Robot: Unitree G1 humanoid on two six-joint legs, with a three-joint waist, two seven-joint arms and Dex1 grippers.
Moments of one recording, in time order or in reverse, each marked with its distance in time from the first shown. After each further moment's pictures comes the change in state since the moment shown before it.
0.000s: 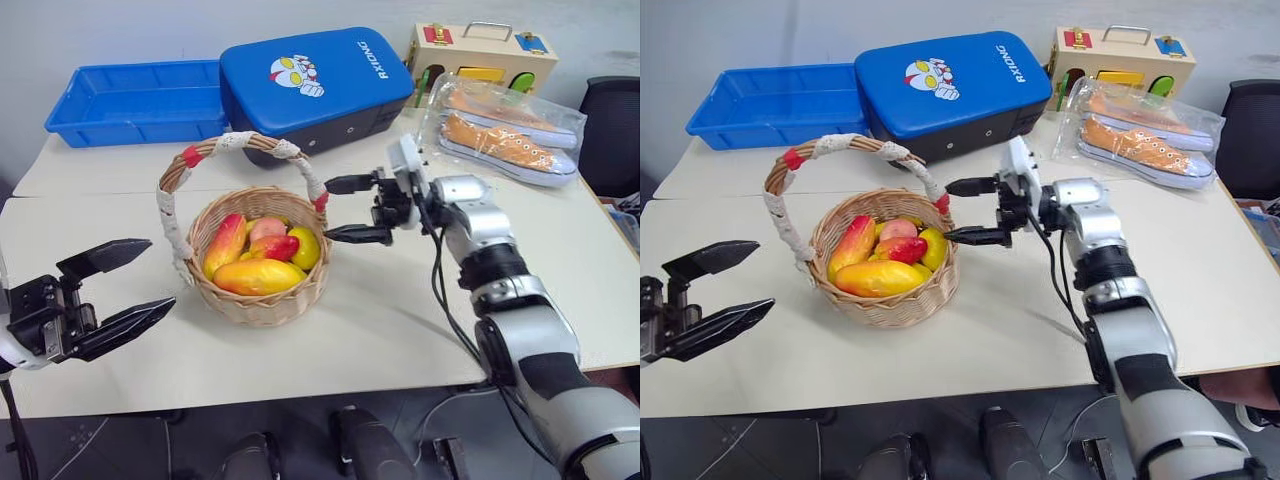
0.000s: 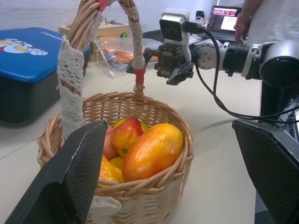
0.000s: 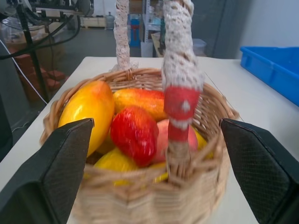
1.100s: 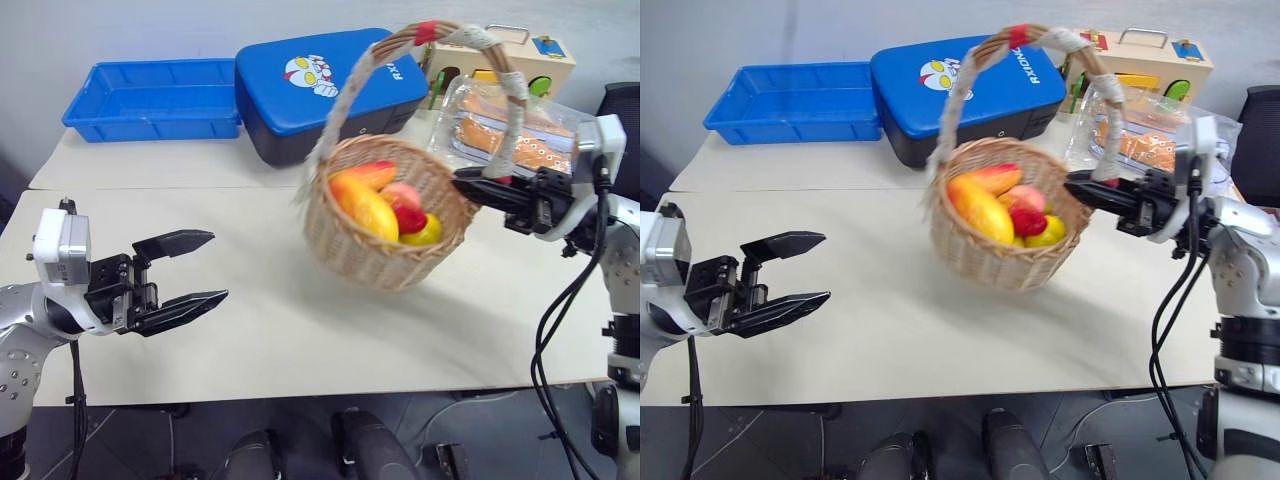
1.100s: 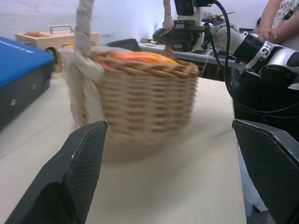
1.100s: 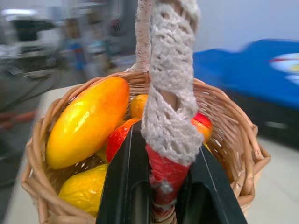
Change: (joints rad) left arm -0.303 0.003 -0.356 0.121 0.080 -0.026 -0.055; right arm 0.576 -0.499 -0.360 -0.826 0.404 0.532 -0.417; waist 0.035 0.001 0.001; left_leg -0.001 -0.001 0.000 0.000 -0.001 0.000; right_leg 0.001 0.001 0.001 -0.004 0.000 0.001
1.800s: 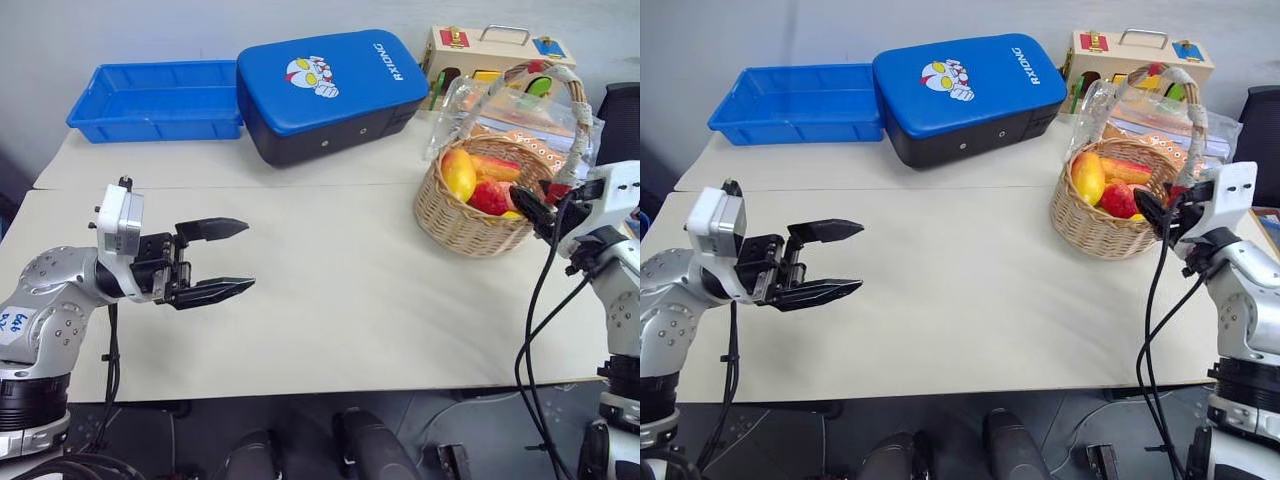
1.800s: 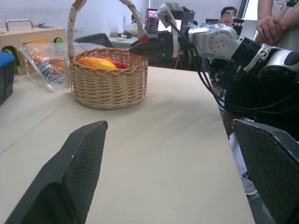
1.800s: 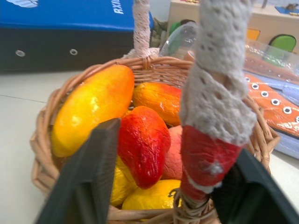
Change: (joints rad) left arm -0.224 -0.019 -0.184 0.160 0.130 -0.035 -0.107; right arm 0.191 0.085 -0.139 -0.070 -0.249 -0.012 -0.588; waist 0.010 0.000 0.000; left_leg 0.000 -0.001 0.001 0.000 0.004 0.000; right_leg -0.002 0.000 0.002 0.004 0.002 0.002
